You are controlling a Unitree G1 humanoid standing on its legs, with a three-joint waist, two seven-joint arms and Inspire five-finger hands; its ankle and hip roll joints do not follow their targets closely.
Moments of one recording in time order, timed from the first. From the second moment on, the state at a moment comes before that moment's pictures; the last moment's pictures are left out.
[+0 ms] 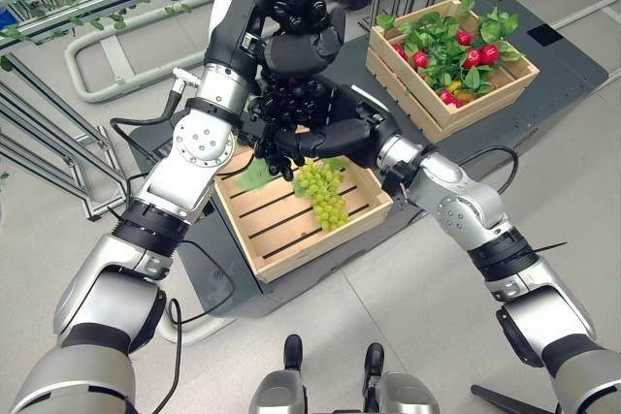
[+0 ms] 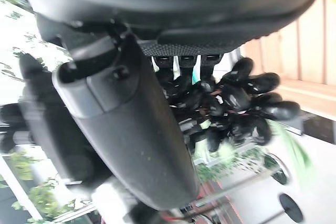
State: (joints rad) left arm -0.94 0.68 -0.43 0.25 -0.33 -0.27 0.20; right arm -0.86 -0.39 0.45 0.21 0.93 0.28 0.15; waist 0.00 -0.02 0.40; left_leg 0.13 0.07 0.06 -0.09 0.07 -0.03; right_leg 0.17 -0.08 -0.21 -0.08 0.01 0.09
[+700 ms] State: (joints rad) left arm -0.98 0.68 -0.47 0.21 -0.33 -0.25 0.11; right arm -0.86 -0.33 0.43 0.26 1.15 0.17 -0.01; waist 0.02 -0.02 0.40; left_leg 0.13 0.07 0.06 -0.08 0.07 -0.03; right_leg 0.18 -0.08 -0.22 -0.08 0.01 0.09
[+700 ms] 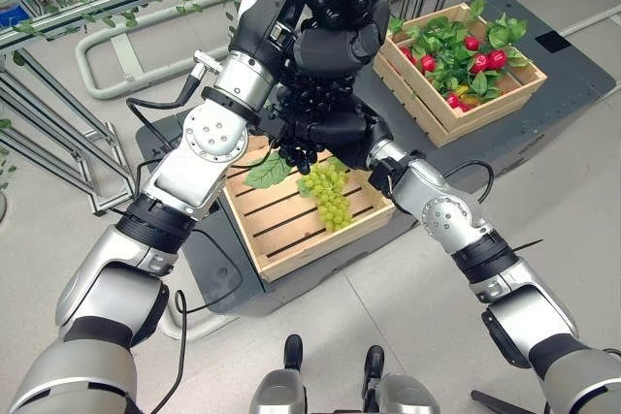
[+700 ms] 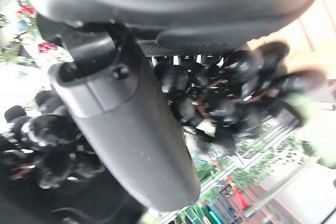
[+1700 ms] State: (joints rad) left arm -0.98 0.57 -0.46 0.33 -0.37 -0.33 0.19; right arm -0.85 -0.33 0.38 0.19 1.15 0.10 -0.02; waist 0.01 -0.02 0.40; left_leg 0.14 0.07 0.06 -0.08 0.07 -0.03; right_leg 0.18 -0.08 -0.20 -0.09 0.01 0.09
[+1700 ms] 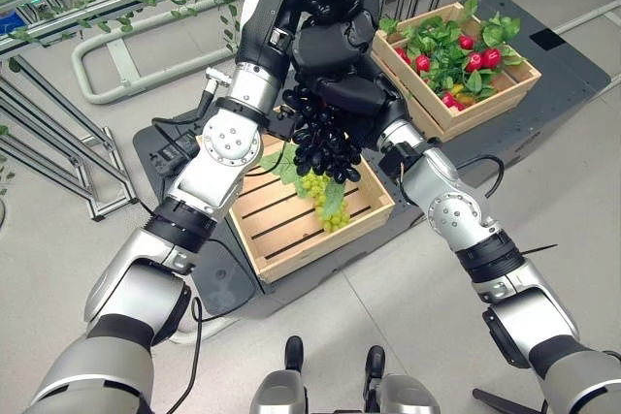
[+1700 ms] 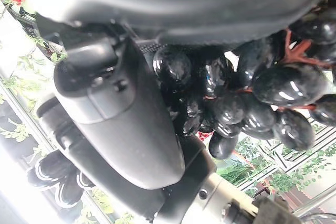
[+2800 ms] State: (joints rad) left arm -0.93 0.52 -0.29 0.34 -0.81 -0.27 0.10; right arm -0.85 -0.37 0.29 0.24 1.02 0.10 -0.02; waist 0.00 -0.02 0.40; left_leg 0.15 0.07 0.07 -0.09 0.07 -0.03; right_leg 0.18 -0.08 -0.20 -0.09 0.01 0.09
